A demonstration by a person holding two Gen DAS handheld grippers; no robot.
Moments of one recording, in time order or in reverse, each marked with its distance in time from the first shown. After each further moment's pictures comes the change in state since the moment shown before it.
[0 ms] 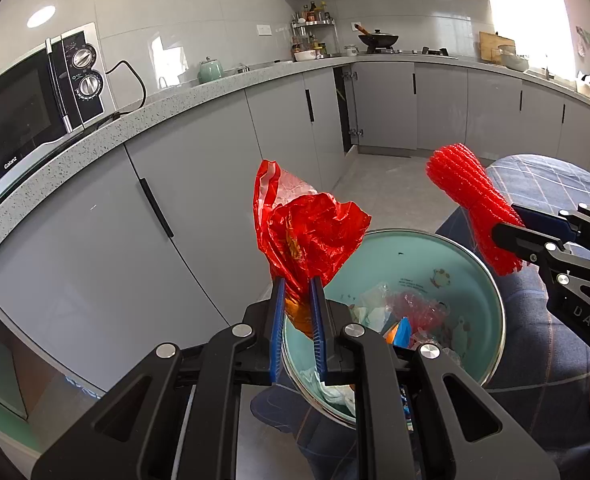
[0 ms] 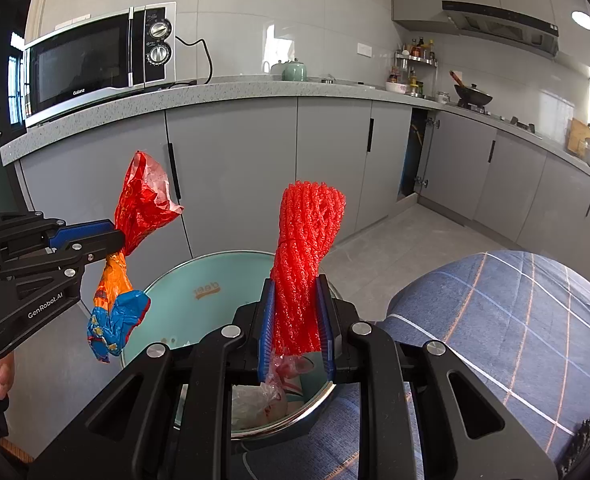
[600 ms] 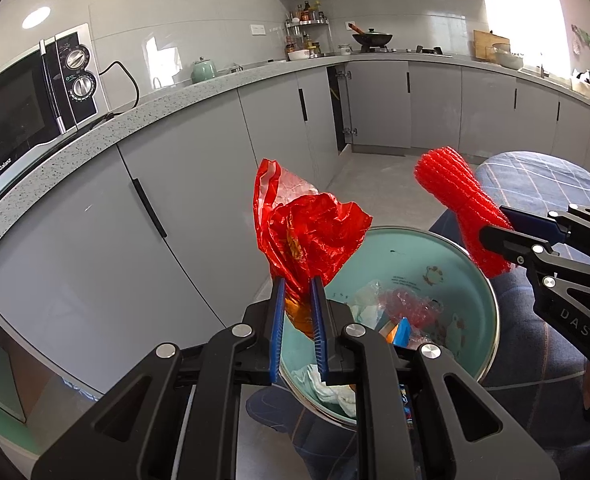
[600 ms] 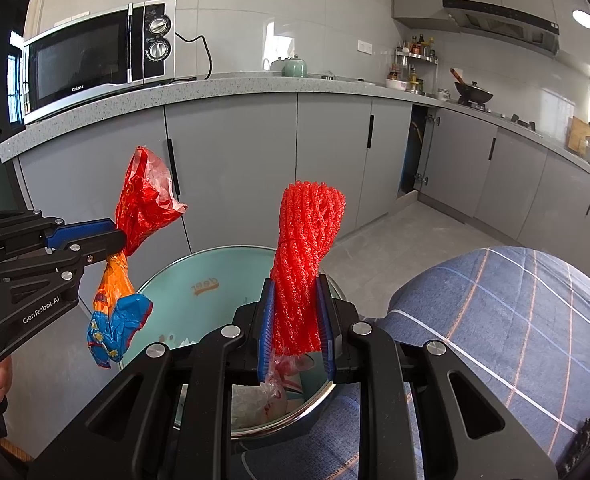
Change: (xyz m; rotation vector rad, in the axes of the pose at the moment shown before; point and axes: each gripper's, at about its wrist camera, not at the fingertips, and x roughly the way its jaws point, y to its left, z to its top) left arm 0.001 -0.004 -0.002 0.009 0.002 -0.019; right arm 0.005 0.000 -0.005 -0.001 0.009 0.000
